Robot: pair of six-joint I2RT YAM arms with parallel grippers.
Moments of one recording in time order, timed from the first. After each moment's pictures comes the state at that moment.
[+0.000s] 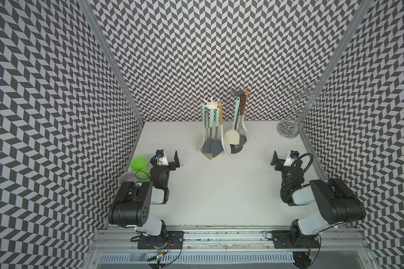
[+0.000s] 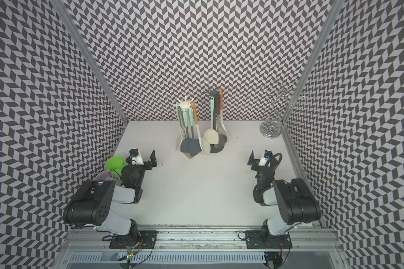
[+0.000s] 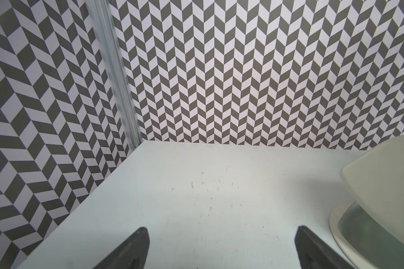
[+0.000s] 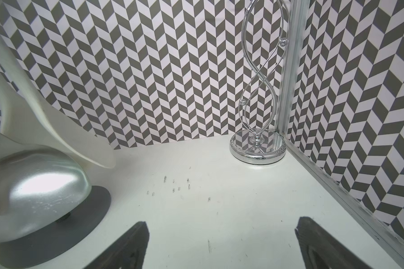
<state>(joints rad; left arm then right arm) -0.02 1.55 0.26 1.25 -0.05 -0.02 0.07 1.57 0.22 1.31 0.24 0.05</state>
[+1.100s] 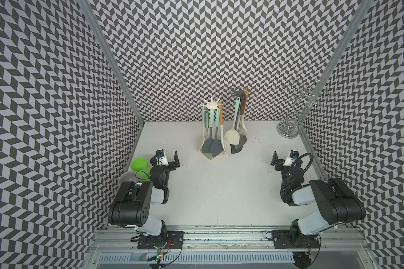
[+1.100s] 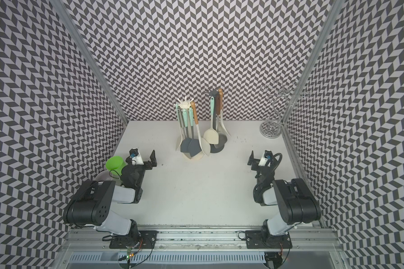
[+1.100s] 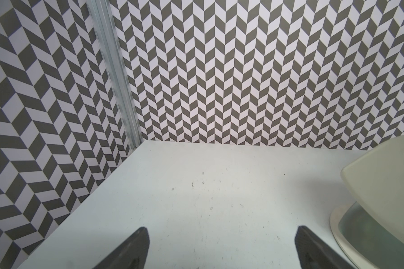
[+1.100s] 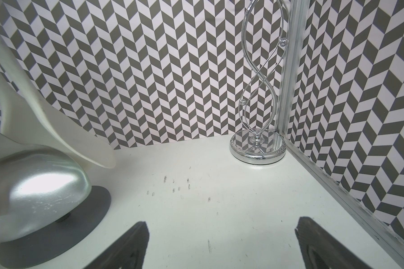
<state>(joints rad) -0.02 1.55 0.26 1.25 -0.05 -0.02 0.07 1.57 0.22 1.31 0.24 0.05</state>
